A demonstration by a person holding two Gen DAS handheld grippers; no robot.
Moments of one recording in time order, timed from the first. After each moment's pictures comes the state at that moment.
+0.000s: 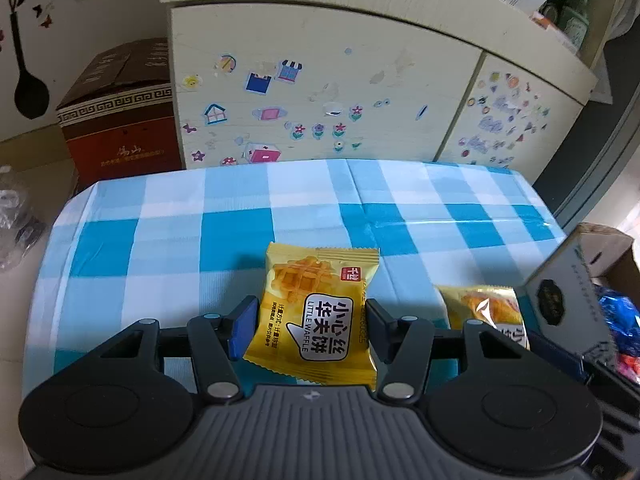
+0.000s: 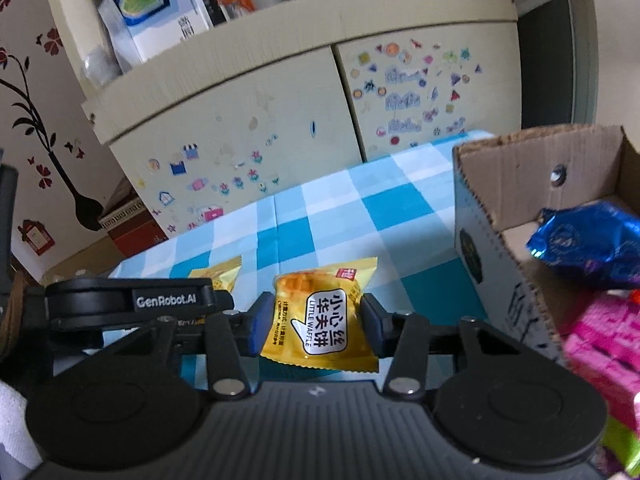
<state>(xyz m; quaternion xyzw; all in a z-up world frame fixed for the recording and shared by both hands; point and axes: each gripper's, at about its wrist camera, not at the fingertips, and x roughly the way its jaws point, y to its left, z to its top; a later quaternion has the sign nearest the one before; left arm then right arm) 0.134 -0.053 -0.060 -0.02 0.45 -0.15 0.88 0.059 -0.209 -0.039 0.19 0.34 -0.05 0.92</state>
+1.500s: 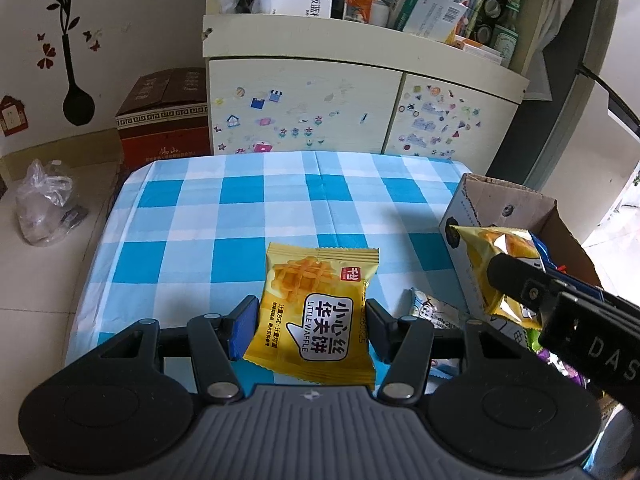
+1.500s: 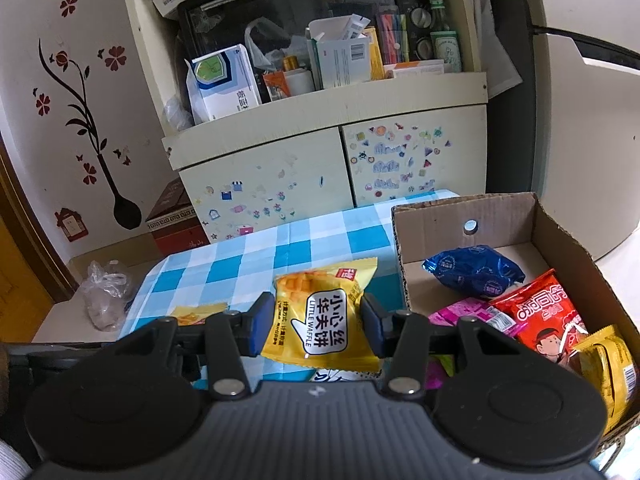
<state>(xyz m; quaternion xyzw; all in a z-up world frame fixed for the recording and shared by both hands) -0.025 -0.059 0.007 -0.01 0.41 -0.12 0.90 -0.067 -0.229 0.036 0.15 0.29 -0.02 0.94</state>
